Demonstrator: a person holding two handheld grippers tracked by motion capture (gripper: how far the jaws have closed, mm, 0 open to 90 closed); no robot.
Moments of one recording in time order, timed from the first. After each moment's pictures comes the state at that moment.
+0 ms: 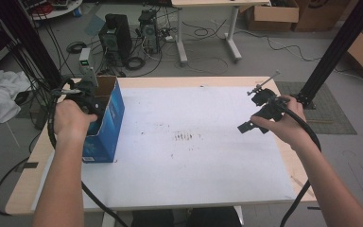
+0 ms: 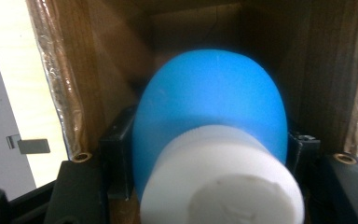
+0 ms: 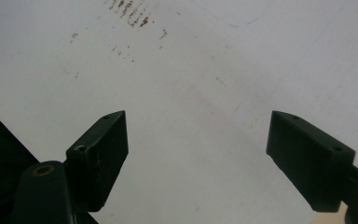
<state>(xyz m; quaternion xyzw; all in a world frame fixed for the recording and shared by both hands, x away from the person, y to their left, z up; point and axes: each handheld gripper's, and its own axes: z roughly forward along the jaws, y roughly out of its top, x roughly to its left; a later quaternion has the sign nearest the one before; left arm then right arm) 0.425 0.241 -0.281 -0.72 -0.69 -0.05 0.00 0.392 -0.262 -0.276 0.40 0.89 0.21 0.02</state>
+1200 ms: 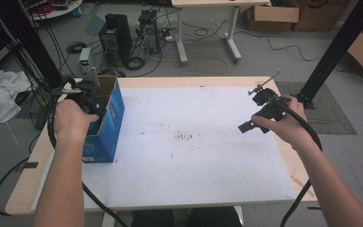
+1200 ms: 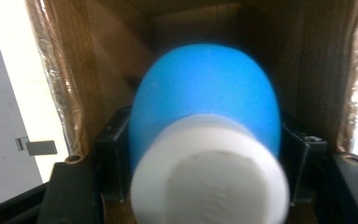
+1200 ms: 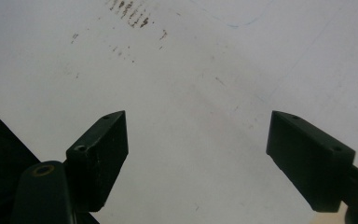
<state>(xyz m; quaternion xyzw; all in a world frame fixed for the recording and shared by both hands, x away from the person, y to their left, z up) 0.424 0.237 -0.278 -0.73 -0.69 -0.06 0.01 0.393 -0.264 -0.276 0.40 0.89 0.22 0.02</state>
